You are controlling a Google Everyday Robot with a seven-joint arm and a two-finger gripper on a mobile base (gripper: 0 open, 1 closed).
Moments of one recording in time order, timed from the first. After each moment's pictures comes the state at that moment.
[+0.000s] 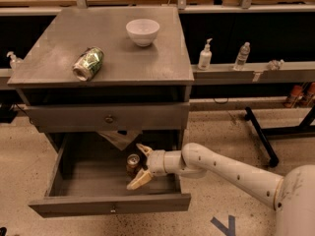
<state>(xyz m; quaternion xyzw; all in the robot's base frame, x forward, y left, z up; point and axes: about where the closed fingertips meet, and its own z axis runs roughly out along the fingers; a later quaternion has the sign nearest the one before) 0.579 0.088 0.475 -0.54 0.62 0.36 0.45</state>
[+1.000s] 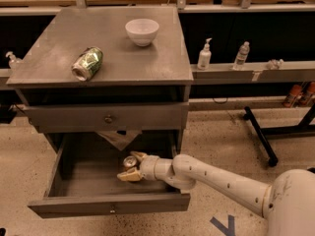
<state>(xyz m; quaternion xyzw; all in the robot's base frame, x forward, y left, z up) 0.607 0.111 0.428 -0.44 0.69 0.34 0.47</state>
